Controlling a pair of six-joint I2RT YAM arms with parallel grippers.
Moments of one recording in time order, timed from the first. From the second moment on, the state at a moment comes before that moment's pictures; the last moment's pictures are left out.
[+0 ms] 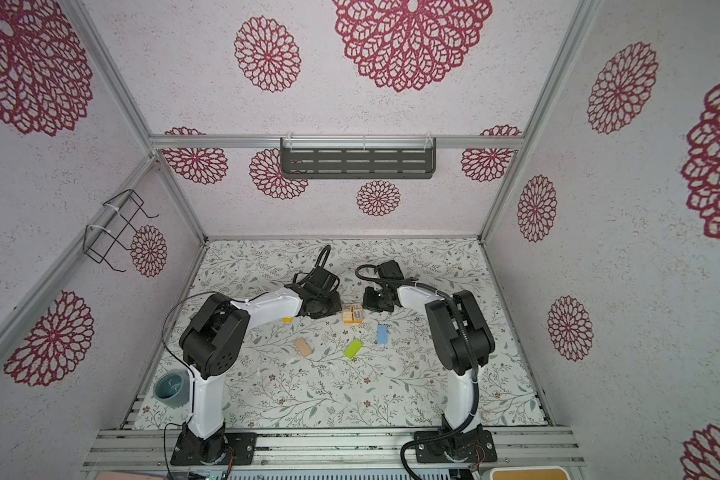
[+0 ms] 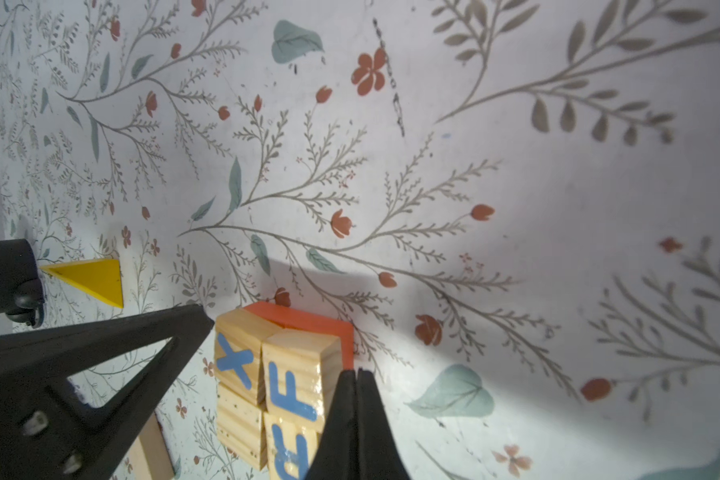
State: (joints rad) left arm -0.63 2.06 1.38 -0.31 -0.02 -0.79; right arm 0.41 1.94 1.25 -0.32 -0.34 0.47
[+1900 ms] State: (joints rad) left arm -0.66 2.01 1.30 -0.32 -0.04 -0.80; right arm 0.42 1.86 1.14 -0.35 -0.31 0.47
